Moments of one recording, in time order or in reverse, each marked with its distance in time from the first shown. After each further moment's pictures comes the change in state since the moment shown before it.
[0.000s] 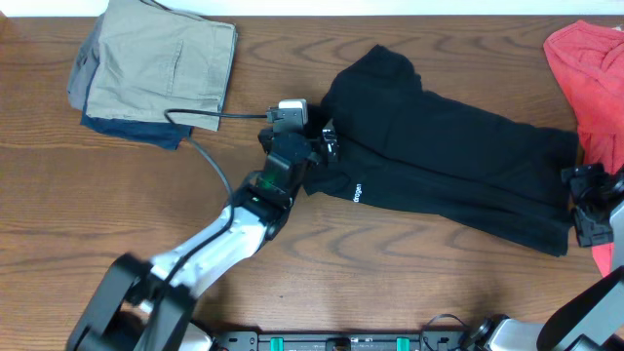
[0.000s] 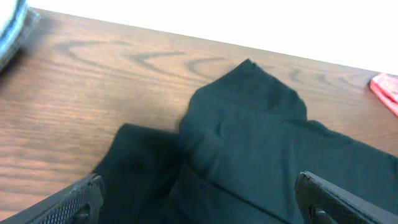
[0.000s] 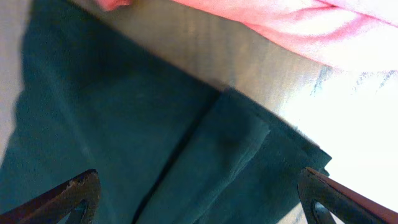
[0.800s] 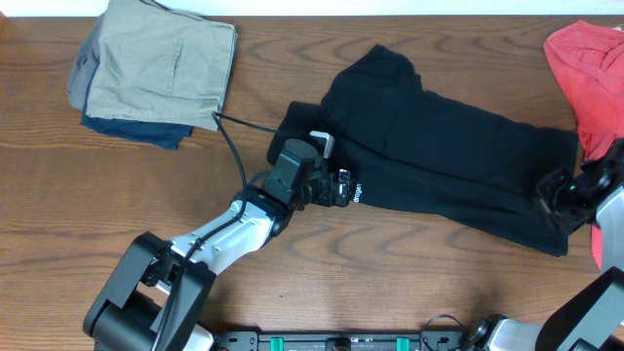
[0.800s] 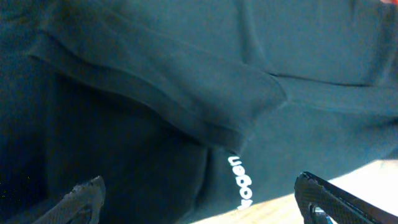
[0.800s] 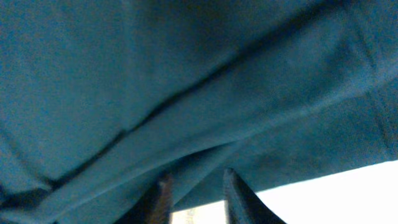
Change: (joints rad) left arm 0.001 0.105 0.004 -0.228 0.470 0.032; right arm 0.082 -0.008 -0.042 -0.102 -0.232 -0.320
